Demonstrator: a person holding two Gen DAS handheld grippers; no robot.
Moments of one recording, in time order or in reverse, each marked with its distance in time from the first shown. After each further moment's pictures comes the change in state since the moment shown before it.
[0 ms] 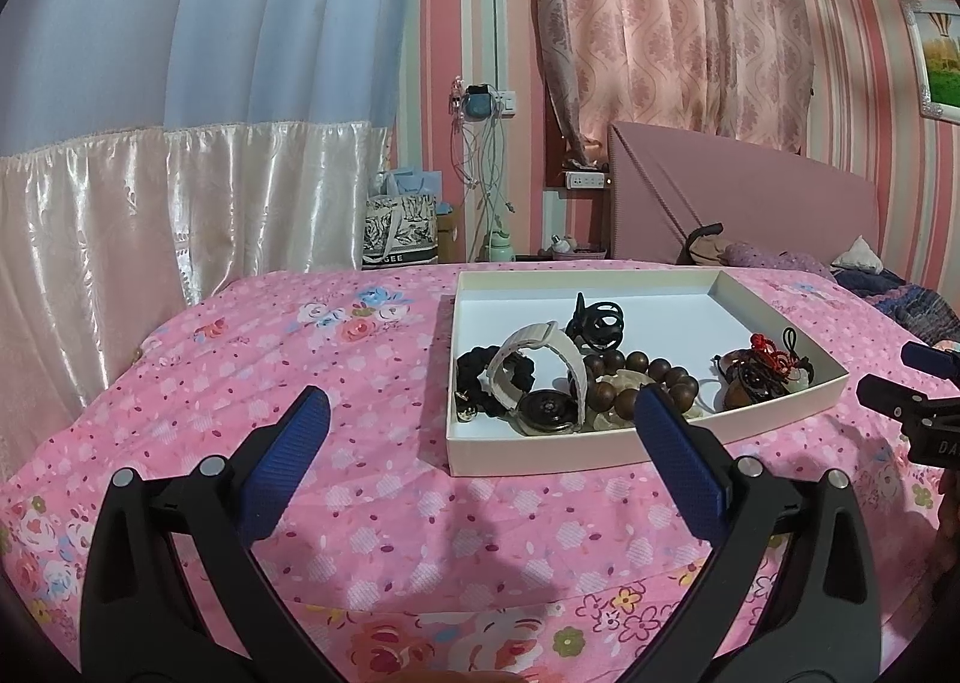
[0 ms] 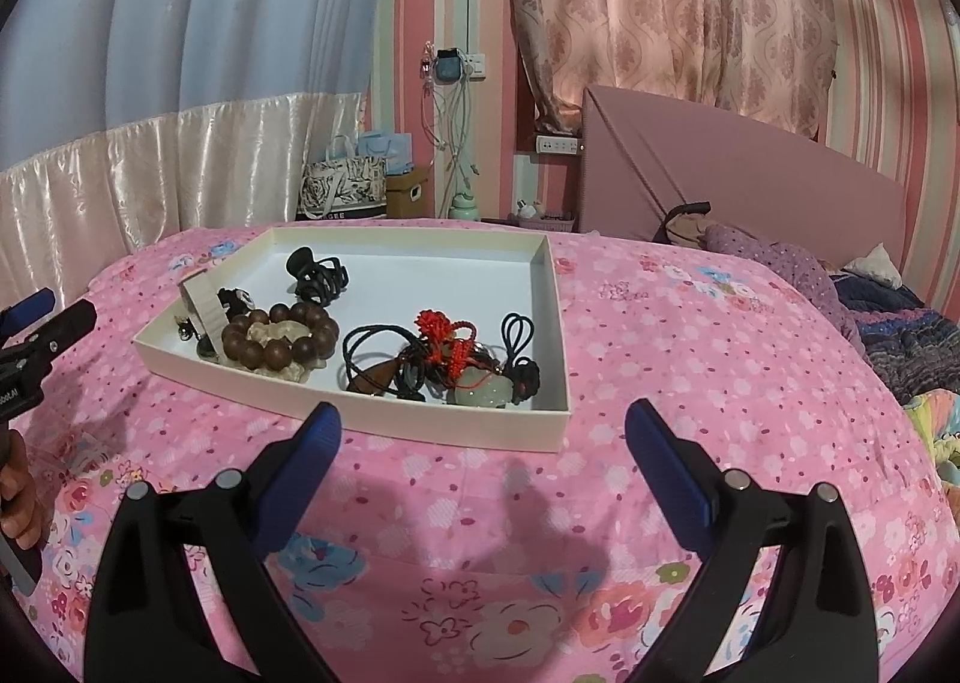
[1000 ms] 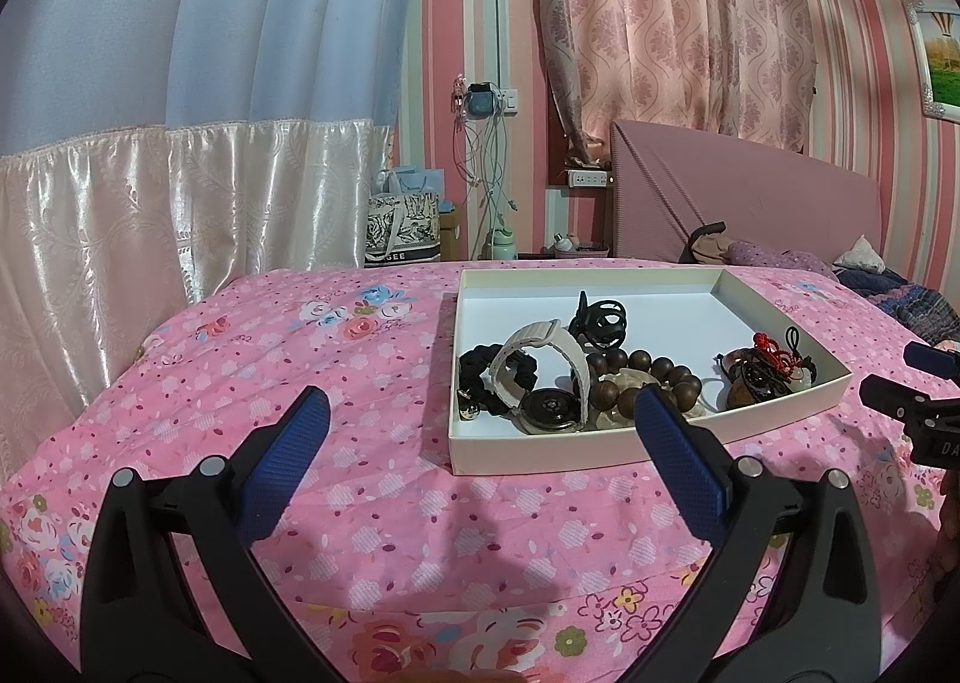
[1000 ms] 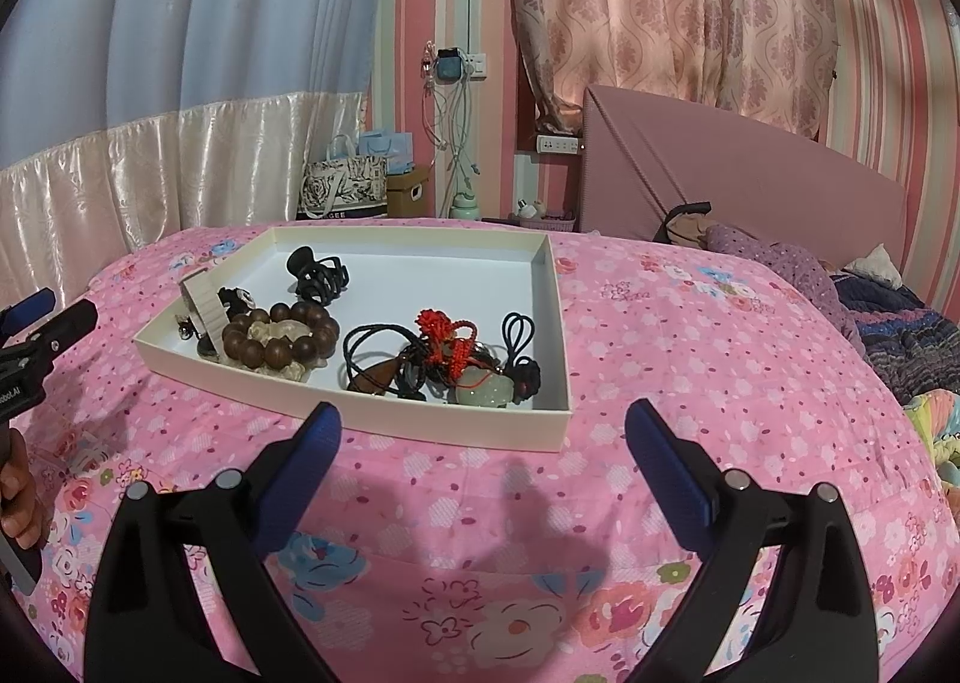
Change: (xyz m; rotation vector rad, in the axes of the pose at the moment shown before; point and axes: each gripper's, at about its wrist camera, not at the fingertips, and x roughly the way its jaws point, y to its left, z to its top) left arm 0.001 0.000 0.000 0.002 0.007 0.007; right arm 0.001 0.001 -0.001 -0.004 0.001 0.000
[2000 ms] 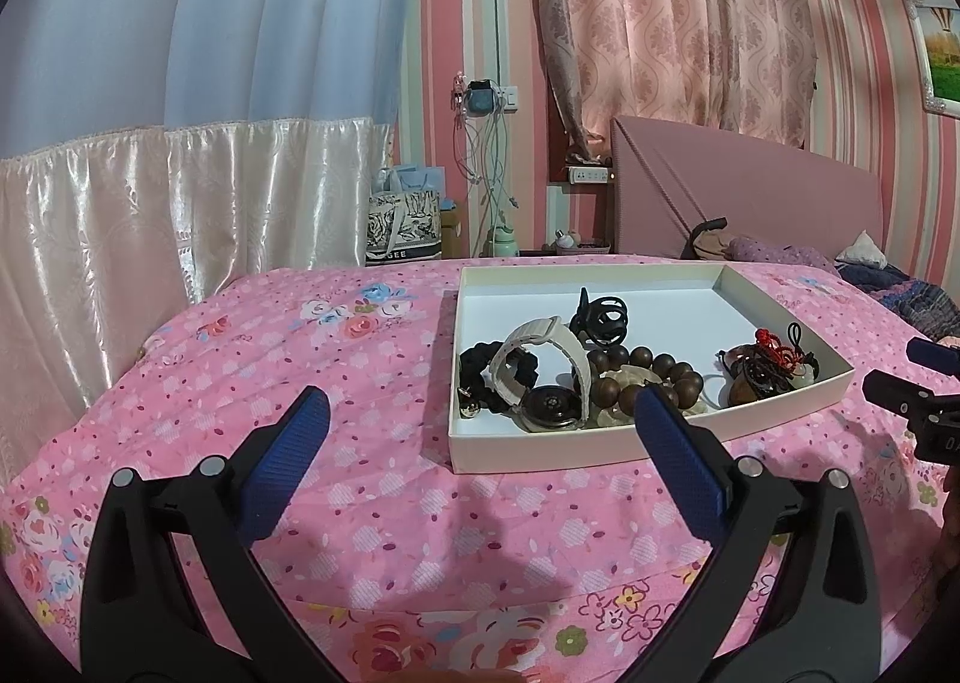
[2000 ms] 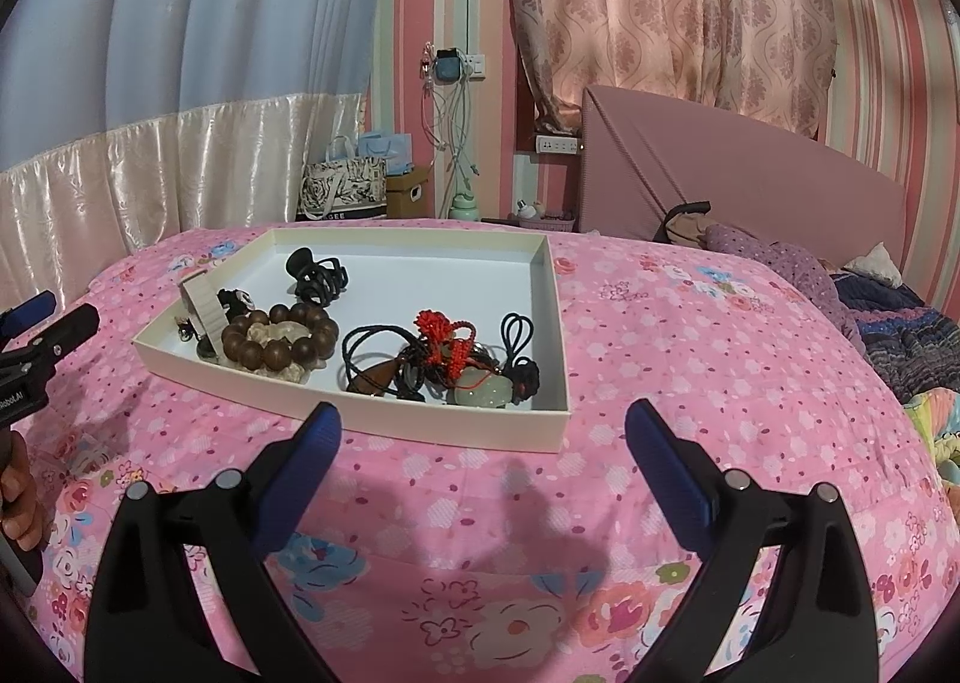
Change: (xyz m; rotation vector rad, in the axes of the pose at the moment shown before) left arm 0.000 -0.003 0.000 0.006 0.004 0.005; right arm -0.003 -0.002 0.001 -0.002 -0.004 -0.003
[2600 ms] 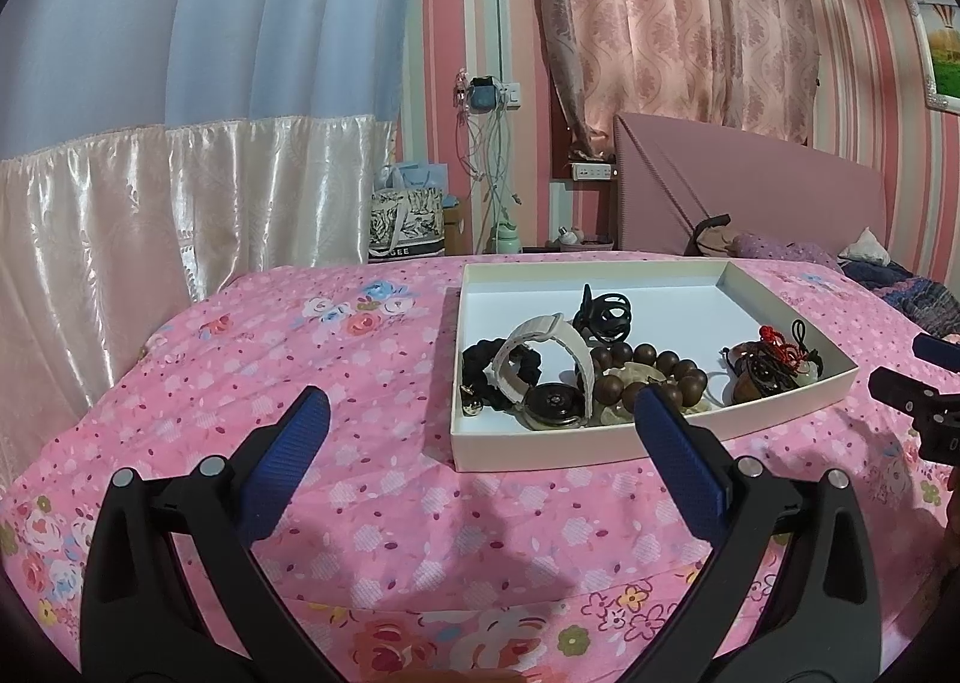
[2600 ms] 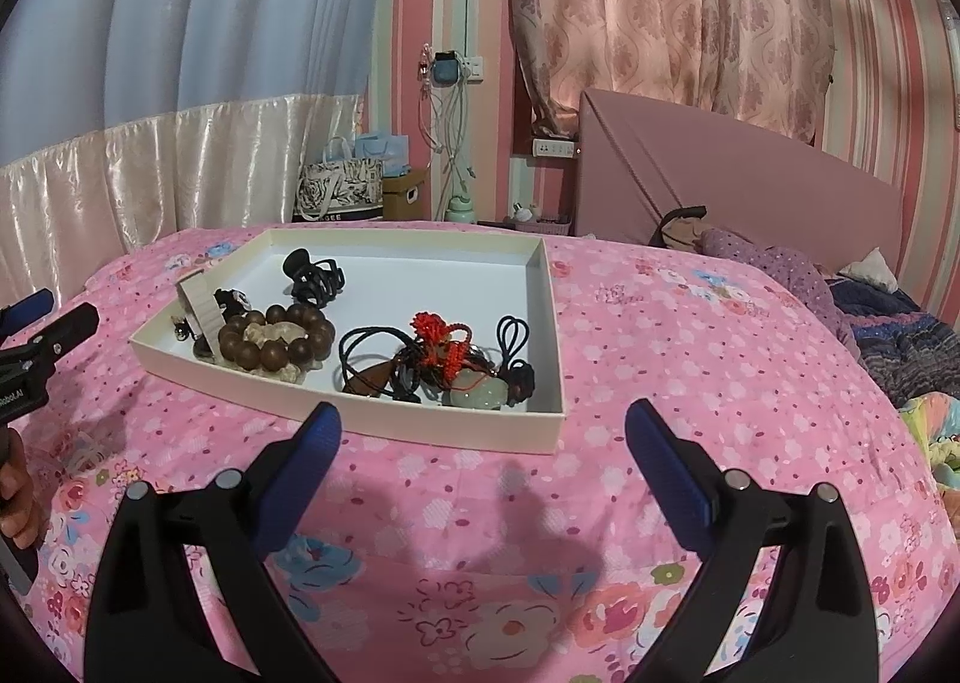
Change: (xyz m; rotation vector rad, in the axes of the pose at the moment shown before) left arm 0.000 -0.001 0.001 0.002 0.011 0.009; right arm 0.000 0.001 0.000 -0.001 -0.003 -0.009
